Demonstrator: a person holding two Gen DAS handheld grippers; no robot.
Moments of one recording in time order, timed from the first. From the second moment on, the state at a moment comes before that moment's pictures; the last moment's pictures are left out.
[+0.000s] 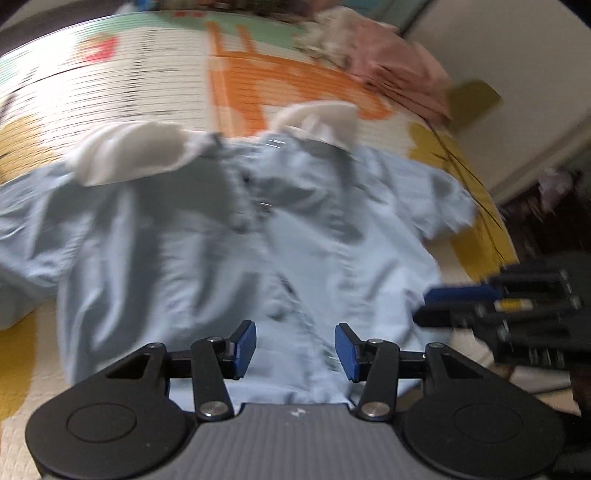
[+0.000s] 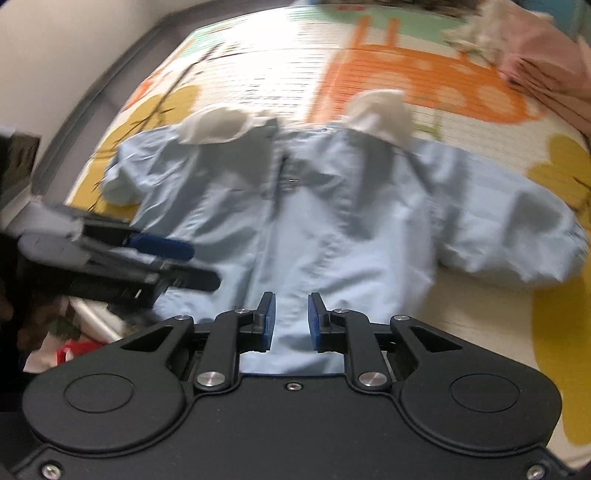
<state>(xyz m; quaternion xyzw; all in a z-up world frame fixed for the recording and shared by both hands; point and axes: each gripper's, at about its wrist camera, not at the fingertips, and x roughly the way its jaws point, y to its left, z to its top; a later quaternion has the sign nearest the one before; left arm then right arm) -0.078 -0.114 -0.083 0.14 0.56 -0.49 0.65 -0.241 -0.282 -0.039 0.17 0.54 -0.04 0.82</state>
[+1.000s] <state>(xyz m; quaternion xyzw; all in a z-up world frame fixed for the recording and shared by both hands) -0.113 -0.141 -0.123 0.24 0.59 -0.52 0.57 -0.296 -0.315 -0.106 0.27 0.56 -0.13 0.77</state>
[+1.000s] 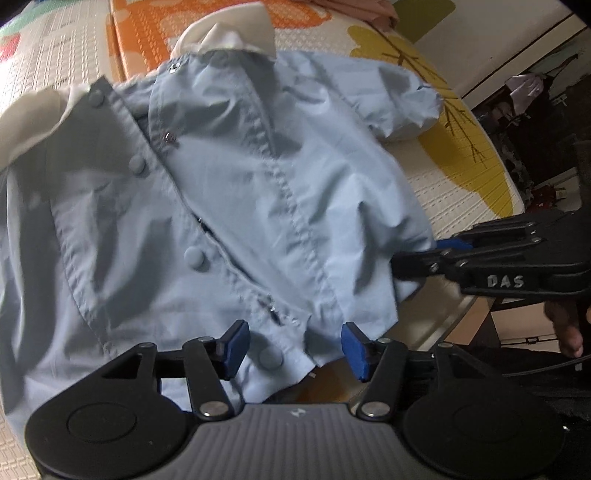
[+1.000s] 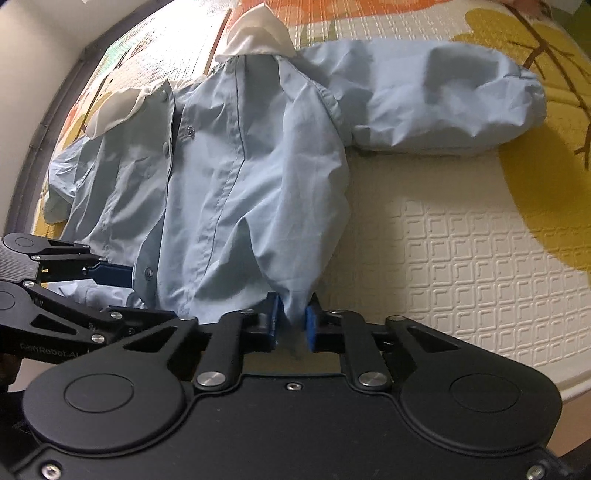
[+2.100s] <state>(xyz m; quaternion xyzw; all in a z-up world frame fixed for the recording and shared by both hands) -0.116 -0.133 -0.128 0.27 0.59 -0.51 0.57 -0.316 -0.346 -0.088 0.26 0.54 -0.20 0.78</state>
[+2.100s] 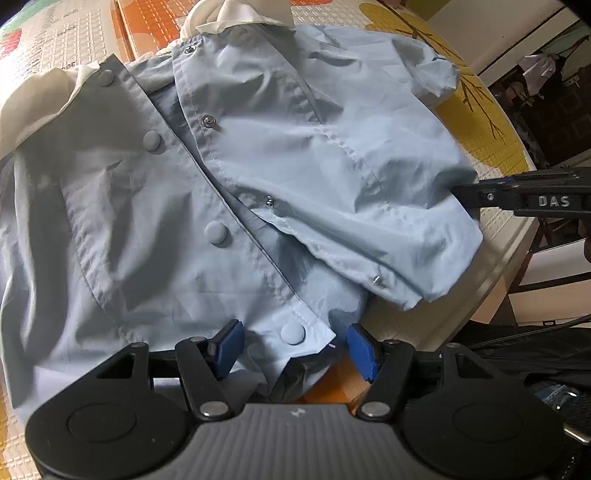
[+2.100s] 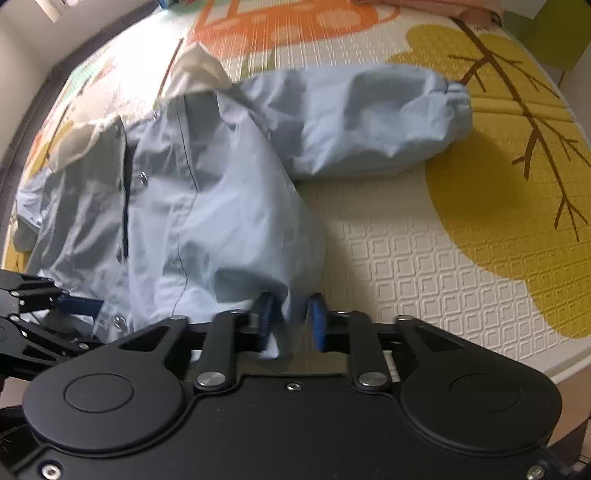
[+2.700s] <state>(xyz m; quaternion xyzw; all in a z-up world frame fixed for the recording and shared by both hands) -0.111 -0.149 -0.095 0.21 0.59 -0.55 0.55 -0.352 -0.335 -0.072 0.28 0.53 -0.18 0.78</state>
